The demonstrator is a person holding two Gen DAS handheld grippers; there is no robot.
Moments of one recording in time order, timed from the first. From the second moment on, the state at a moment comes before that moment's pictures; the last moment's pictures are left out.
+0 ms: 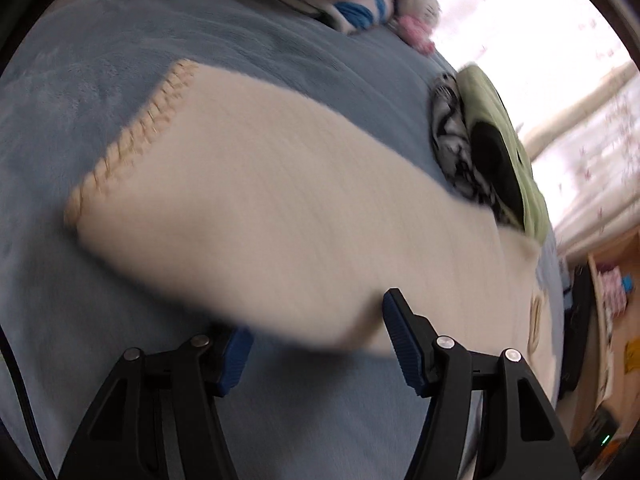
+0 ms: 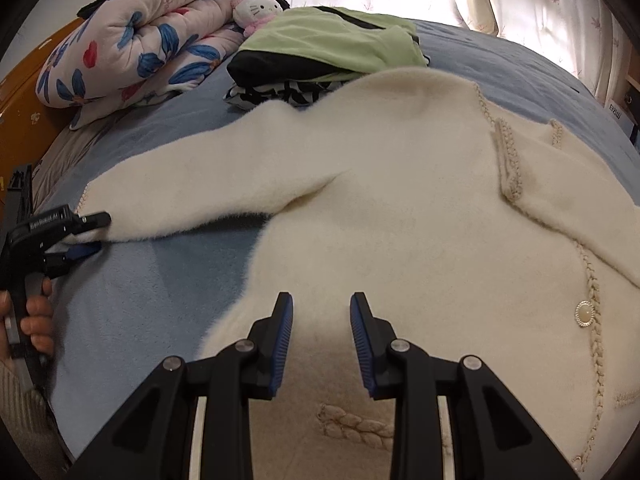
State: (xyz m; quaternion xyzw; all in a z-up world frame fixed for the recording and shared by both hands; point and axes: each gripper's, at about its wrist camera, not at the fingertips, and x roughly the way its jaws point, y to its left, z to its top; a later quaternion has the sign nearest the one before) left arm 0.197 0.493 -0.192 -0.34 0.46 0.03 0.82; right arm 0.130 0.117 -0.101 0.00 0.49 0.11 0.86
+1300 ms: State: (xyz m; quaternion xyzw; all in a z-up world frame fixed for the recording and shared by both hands) left arm 0.154 0.156 -0.096 -0.06 0.45 -0.18 0.87; right arm 0.090 -0.081 -0.083 0.19 0.47 0.04 0.86
